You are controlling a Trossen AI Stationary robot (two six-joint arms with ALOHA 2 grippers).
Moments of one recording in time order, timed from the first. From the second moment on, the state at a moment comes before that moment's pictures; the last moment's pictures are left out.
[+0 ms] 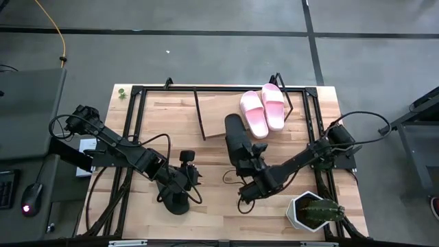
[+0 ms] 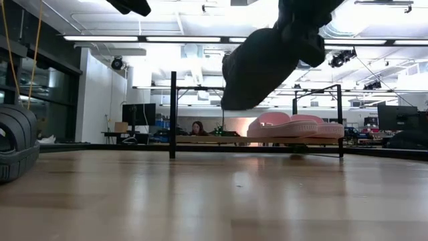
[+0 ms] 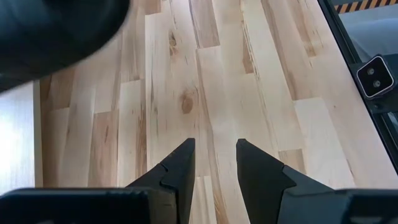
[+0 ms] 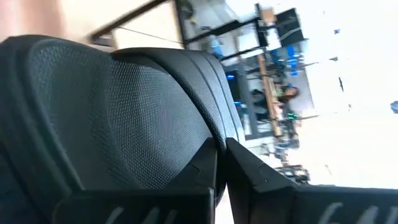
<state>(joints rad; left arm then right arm) -0.42 1.46 1.14 -0.58 -0.36 -0.24 0.49 1.87 1.41 -1.13 1.27 0.42</state>
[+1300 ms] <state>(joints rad) -0.42 1.46 1.14 -0.57 -0.38 -0.24 0.17 1.45 1.38 -0.67 0.86 -0.31</state>
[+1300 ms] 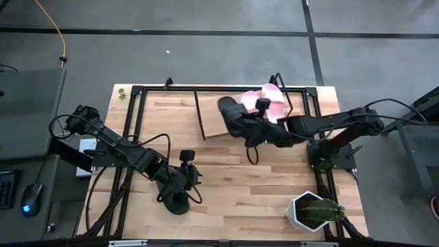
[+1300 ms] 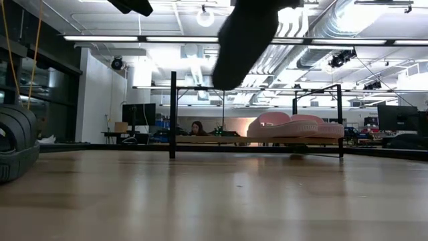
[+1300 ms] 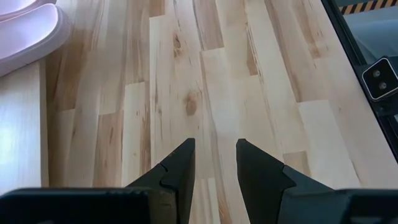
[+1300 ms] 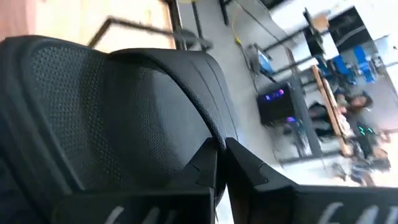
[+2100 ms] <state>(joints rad) -0.42 1.46 1.14 -0.58 -0.38 -0.24 -0.01 1.43 0.91 -0.09 0.75 -0.48</state>
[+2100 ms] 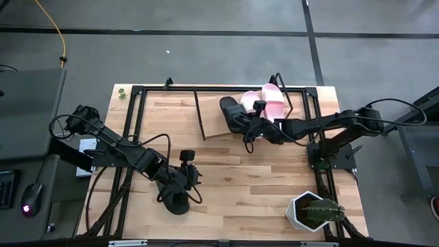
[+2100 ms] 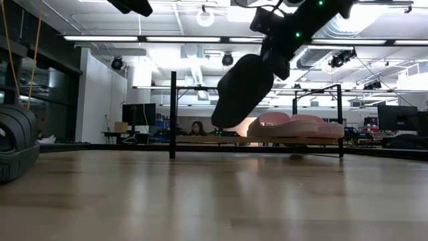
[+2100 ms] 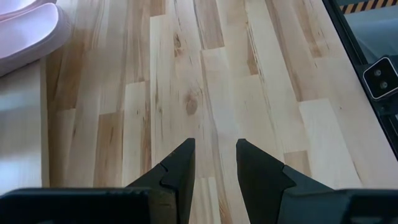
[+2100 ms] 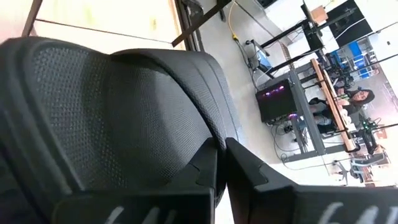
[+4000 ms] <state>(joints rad) -0.42 1.46 1.14 -0.57 -0.39 -0.24 -0.09 1.63 0.90 -0.10 0.68 -0.44</state>
